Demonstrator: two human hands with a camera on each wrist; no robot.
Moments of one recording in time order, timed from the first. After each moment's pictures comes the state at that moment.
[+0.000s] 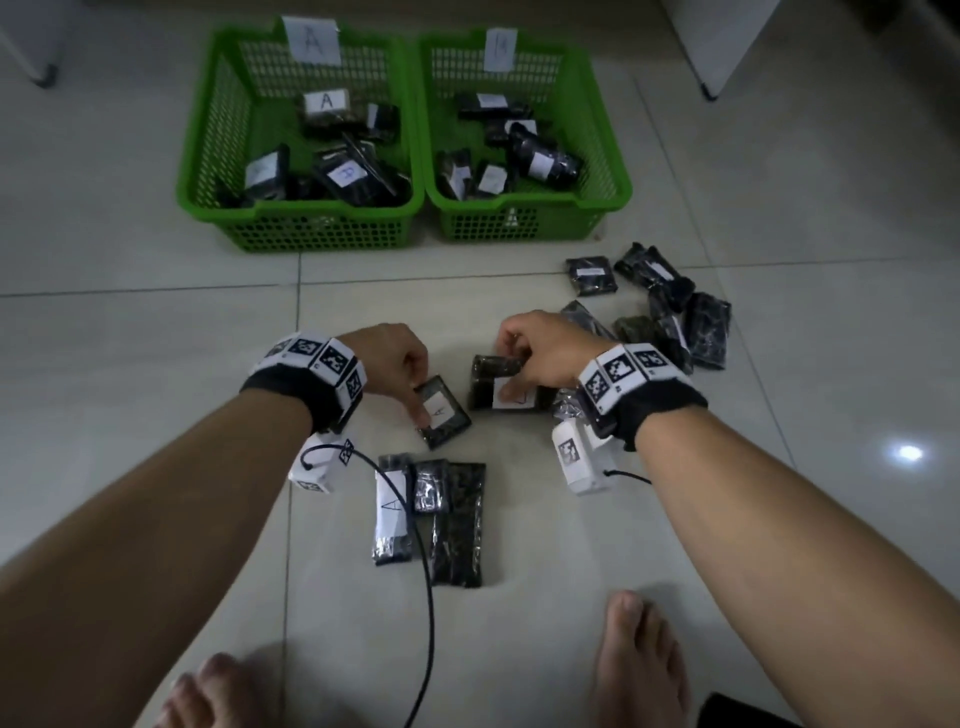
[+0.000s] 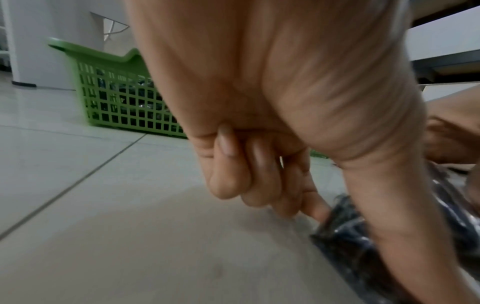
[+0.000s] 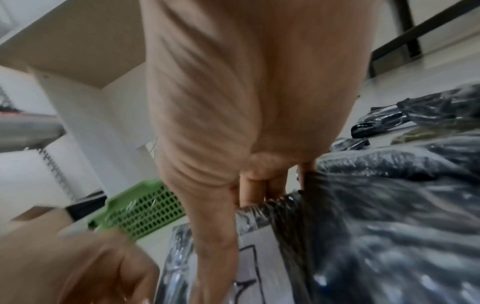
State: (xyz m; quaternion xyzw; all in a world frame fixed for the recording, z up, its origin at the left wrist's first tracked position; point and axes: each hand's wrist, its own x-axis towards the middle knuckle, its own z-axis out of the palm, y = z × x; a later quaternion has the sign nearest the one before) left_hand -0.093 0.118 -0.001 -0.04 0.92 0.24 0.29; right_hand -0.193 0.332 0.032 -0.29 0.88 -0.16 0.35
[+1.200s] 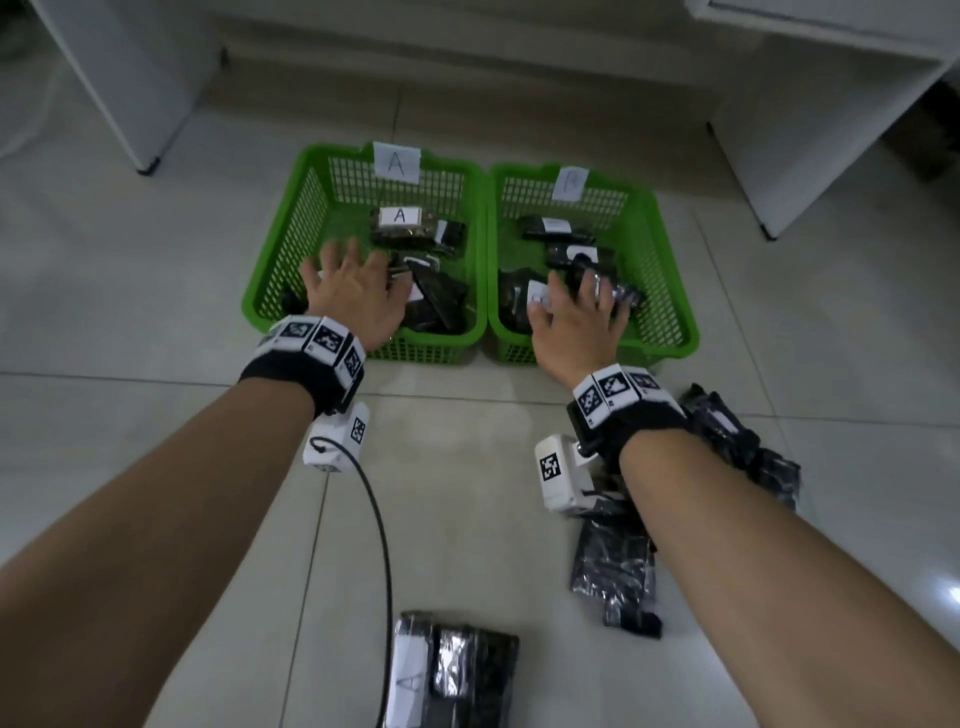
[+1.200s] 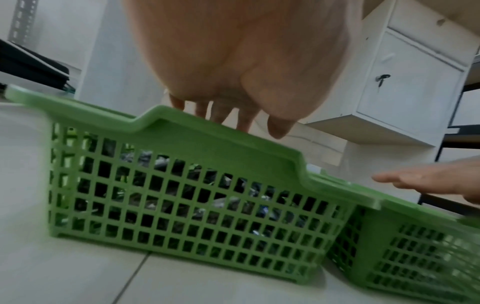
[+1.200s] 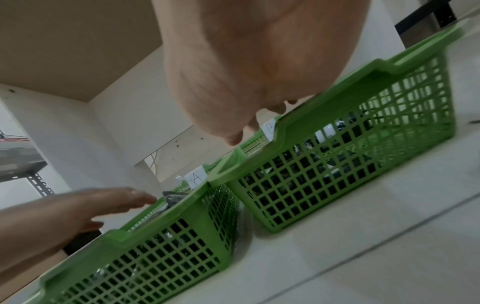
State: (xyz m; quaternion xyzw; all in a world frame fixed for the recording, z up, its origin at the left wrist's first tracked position) left_hand -0.189 -0.010 0.038 -0.30 0.95 0.12 -0.03; right_hand -0.307 0.207 0.034 -0.22 0.97 -0.12 0.05
